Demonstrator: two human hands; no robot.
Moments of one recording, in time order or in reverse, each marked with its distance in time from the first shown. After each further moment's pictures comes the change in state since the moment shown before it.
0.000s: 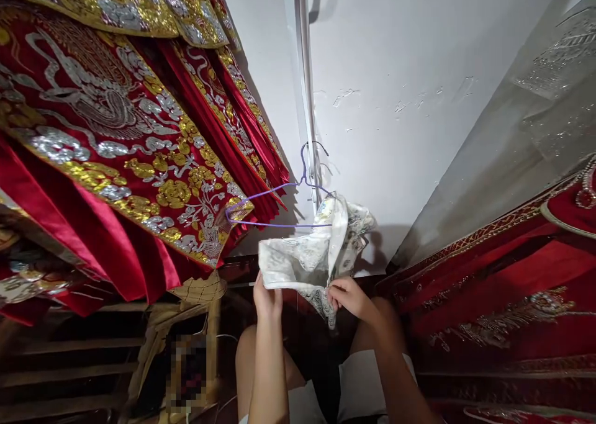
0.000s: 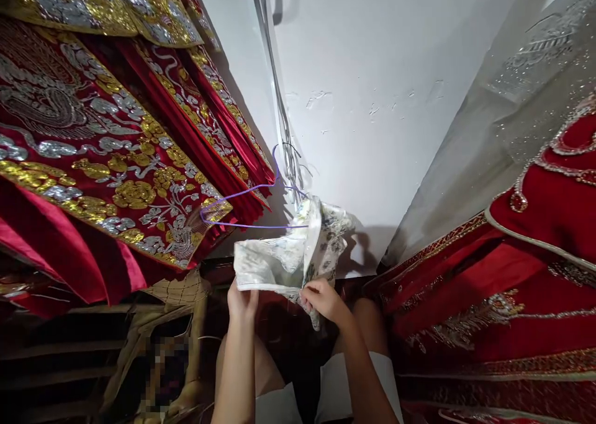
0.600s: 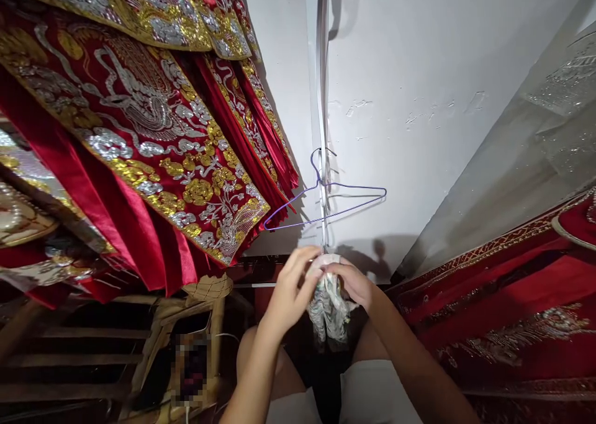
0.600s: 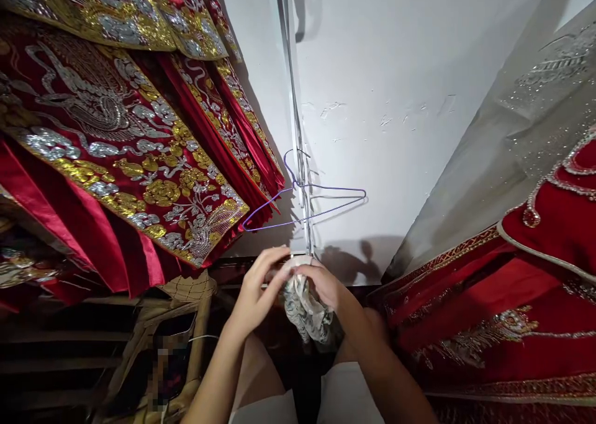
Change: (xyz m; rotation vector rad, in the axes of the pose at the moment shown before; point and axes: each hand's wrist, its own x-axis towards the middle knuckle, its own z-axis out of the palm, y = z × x) left_hand -0.064 0.088 0.060 0.730 -0.861 0.567; right_hand 0.020 -0.083 0.016 0.487 -0.002 0.067
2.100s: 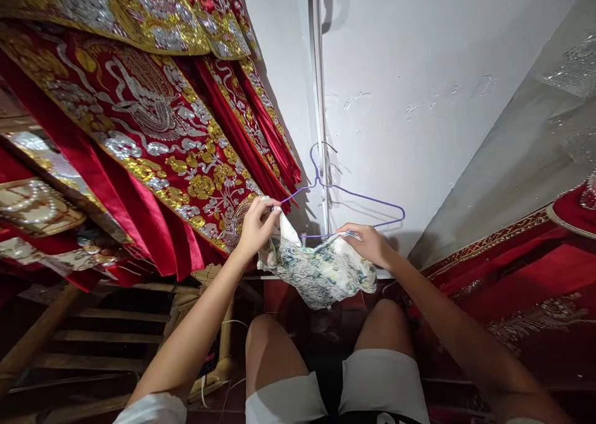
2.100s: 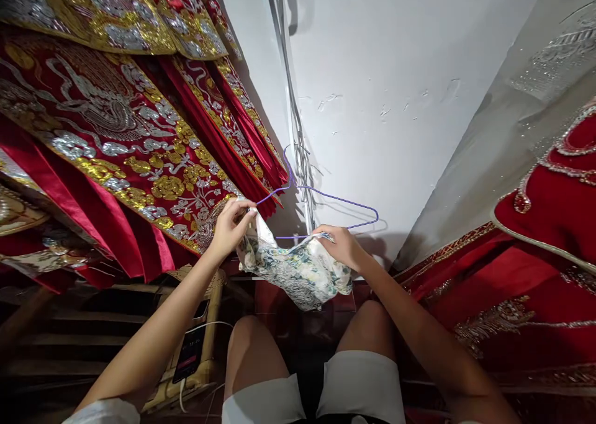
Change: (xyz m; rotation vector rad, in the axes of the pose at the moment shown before) left_hand 0.079 -0.047 -0.087 0.503 0.161 0.133; right_hand 0.011 -0.065 -0.072 -1.052 -0.005 -0.572
